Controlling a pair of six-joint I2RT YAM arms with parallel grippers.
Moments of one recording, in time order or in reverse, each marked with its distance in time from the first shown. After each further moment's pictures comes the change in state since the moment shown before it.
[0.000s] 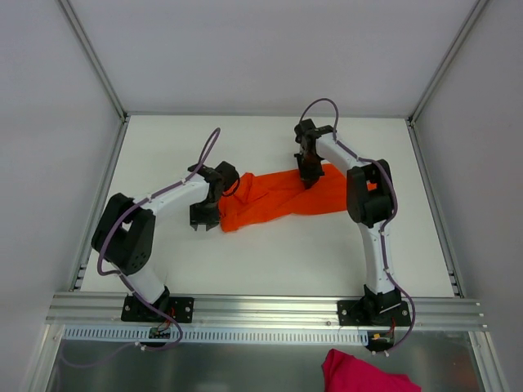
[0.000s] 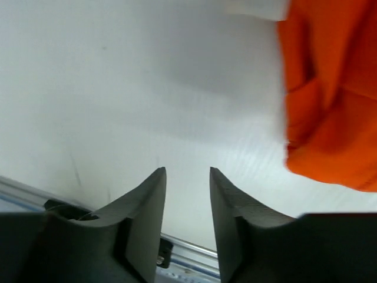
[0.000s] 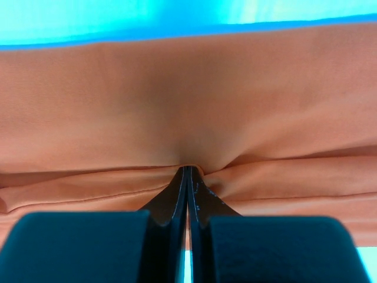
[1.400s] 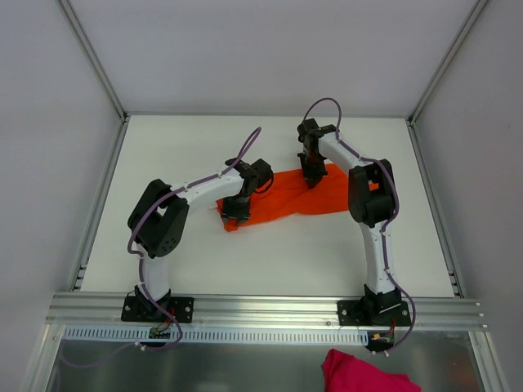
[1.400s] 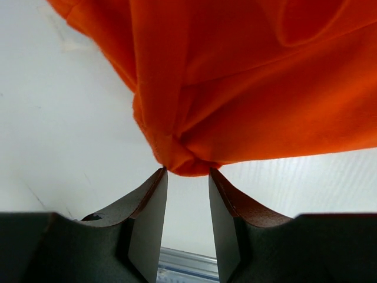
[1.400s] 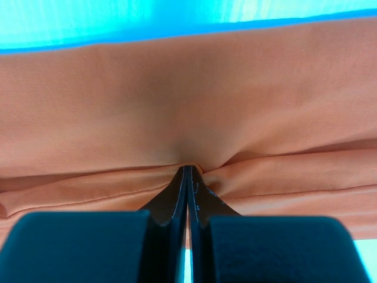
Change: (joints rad) left arm -0.163 0.250 0.285 -0.034 0.067 0.024; right arm -0.020 -0.011 -0.011 -0.005 0.026 -0.003
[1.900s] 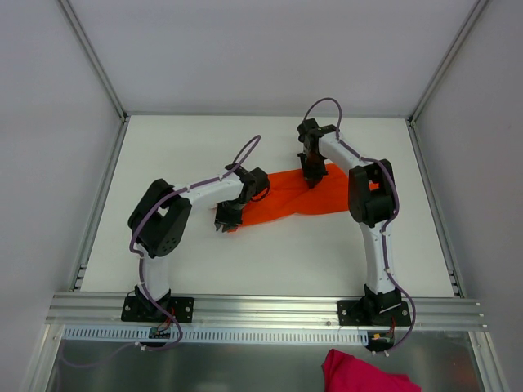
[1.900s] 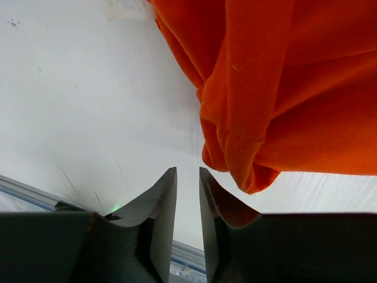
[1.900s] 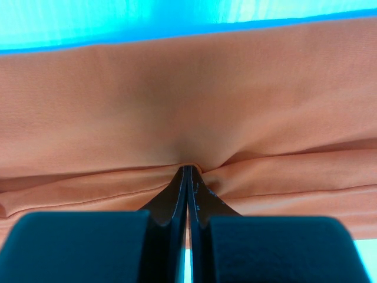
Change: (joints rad) left arm 0.000 0.003 -0.077 -0.066 -0.098 -0.024; right arm -0.002 0.000 0.000 0.000 0.000 0.000
